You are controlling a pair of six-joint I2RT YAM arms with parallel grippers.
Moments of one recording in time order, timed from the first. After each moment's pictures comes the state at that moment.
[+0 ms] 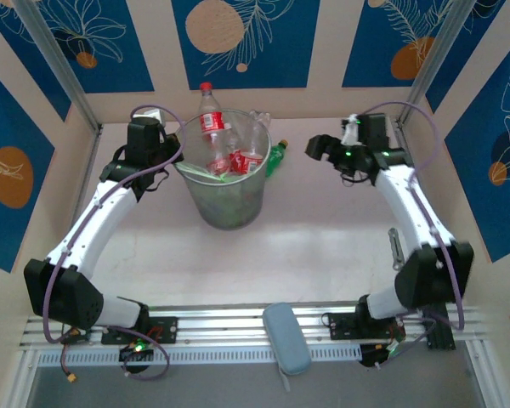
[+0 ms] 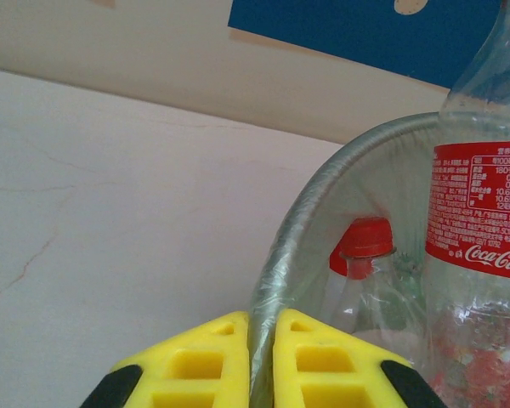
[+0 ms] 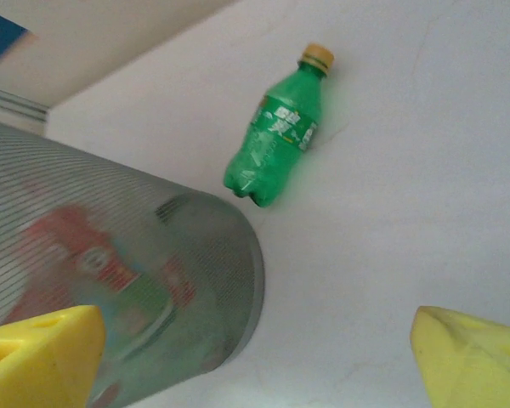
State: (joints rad) left arm -0.27 1.38 1.30 -0.45 -0.12 -0.41; right arm 0.16 1.52 1.37 -0.64 -0.36 0.51
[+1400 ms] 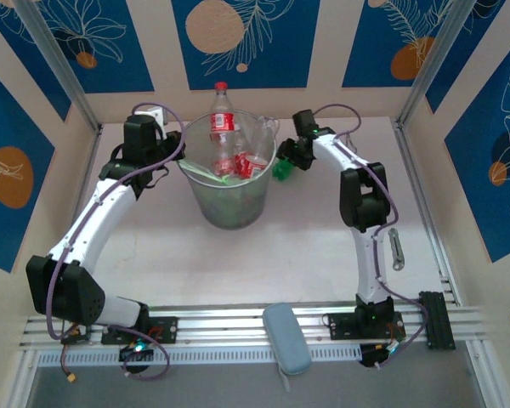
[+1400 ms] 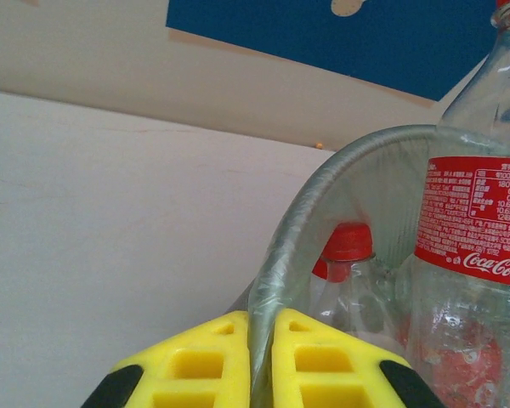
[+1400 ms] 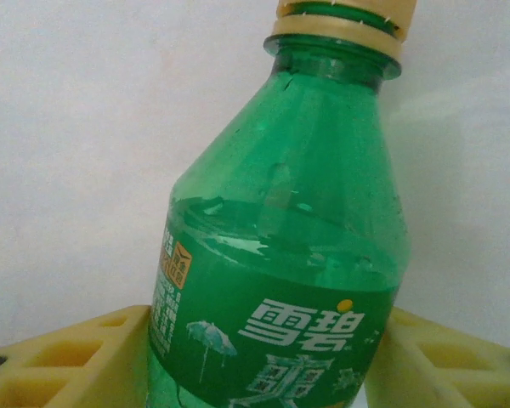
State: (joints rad) left arm -0.25 1.40 1.30 -0.38 0.06 -0.40; right arm 0.26 2.26 1.87 -0.68 -0.14 0.64
